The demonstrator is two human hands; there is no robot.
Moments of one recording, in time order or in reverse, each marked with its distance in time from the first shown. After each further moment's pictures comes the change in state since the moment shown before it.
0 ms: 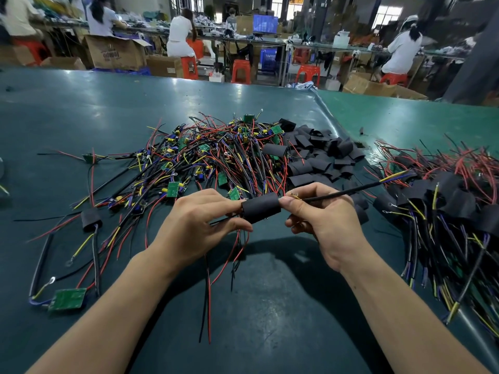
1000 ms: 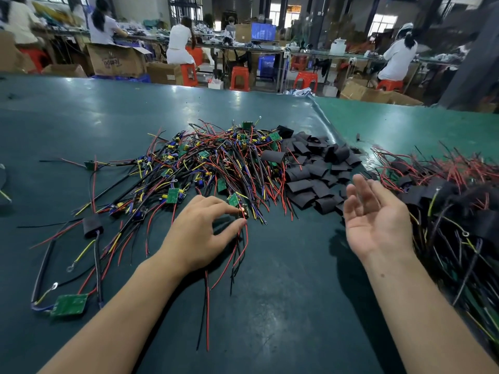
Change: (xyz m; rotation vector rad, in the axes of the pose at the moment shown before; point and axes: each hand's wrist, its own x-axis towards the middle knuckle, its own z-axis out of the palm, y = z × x) left_hand -0.006 -0.003 0.009 0.090 -0.138 -0.374; right_hand 0.011 -0.024 -0.042 0.737 0.558 0.095
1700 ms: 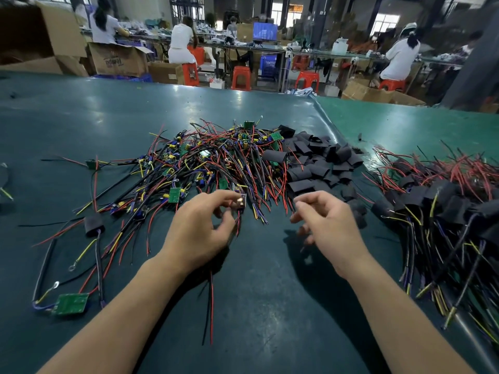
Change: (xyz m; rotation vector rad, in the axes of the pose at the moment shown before) left_hand 0.002 0.014 -0.006 -0.091 0.096 -0.056; right_hand -0.015 0.043 -0.003 -1.053 -0.438 -0.230
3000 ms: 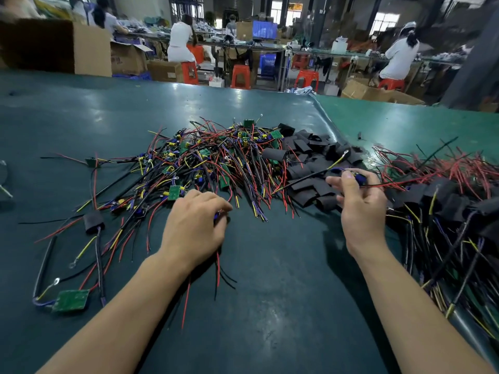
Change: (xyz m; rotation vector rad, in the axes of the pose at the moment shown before) left_hand 0.001 -0.011 0.002 0.299 -0.079 -0.017; right_hand 0.035 0.016 -0.025 0.252 0.372 -0.198
